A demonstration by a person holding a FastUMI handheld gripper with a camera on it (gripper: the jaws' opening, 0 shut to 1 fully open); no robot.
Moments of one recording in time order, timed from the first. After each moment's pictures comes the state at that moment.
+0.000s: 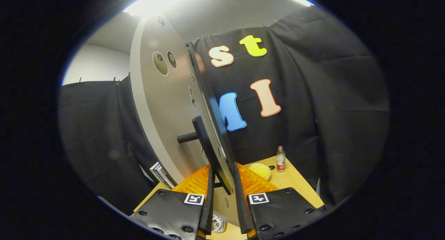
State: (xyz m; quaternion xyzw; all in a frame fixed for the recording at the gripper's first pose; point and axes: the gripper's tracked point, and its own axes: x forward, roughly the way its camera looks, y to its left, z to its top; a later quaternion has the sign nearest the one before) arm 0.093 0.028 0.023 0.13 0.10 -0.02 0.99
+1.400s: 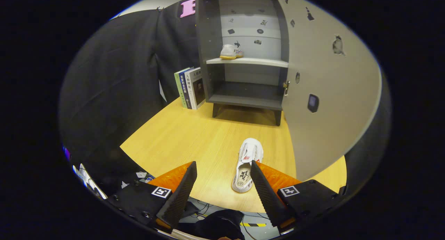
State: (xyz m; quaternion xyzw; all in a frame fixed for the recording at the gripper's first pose) arm 0.037 0.235 -0.258 -0.02 0.38 0.14 0.92
